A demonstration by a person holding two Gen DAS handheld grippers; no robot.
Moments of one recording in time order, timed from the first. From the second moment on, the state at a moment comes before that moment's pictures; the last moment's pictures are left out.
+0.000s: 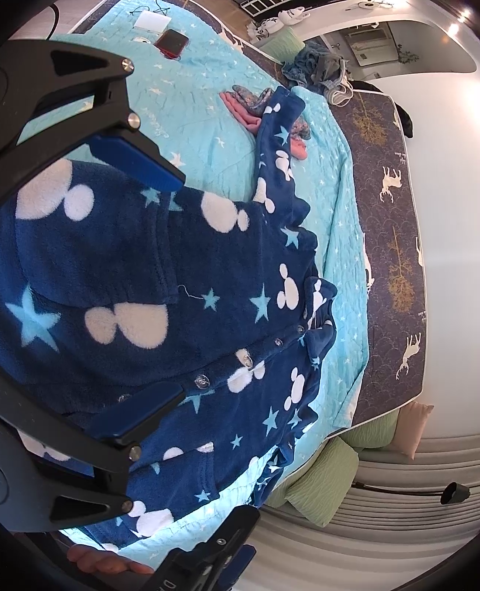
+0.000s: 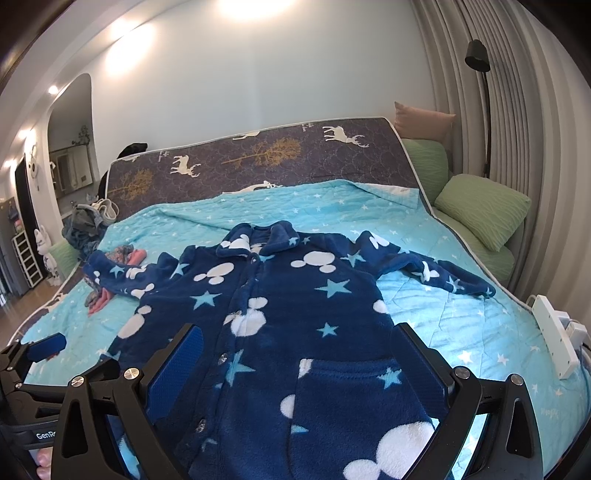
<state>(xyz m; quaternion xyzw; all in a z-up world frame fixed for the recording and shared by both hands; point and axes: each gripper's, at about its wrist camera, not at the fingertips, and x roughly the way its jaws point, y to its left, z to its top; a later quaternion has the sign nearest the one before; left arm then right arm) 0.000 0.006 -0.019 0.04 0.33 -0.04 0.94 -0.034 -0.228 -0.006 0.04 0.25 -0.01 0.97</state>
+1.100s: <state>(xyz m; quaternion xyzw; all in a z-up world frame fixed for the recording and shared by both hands) 0.000 0.034 -0.030 0.00 0.34 -0.05 0.94 -0.035 -0.213 -0.005 0.03 0.26 -0.02 0.96</state>
